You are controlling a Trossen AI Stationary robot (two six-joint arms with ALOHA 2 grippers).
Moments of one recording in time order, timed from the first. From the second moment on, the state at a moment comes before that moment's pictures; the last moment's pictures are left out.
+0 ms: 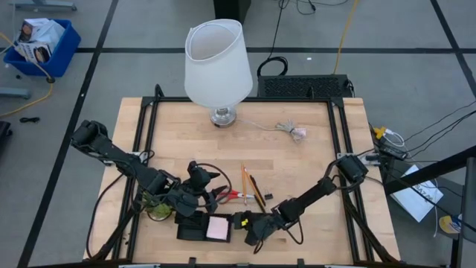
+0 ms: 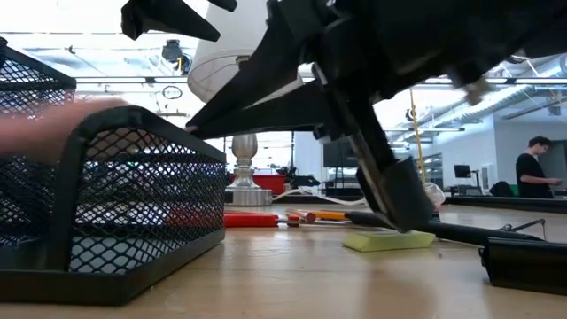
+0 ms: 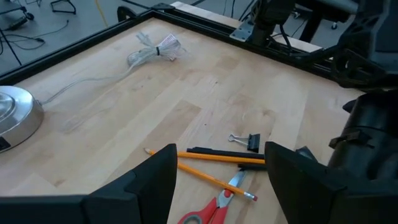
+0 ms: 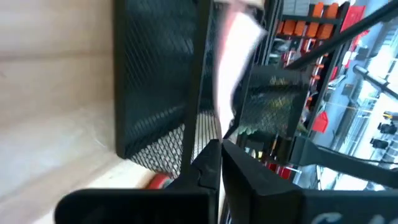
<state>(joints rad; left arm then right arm) -0.55 1.46 1.02 -0.28 -0.81 -0.73 0.55 2.13 1.18 0.48 0.55 -1.40</state>
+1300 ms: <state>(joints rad) -0.55 1.46 1.02 -0.23 -0.81 -0.69 0.60 1.69 0.81 0.54 0.99 -0.73</state>
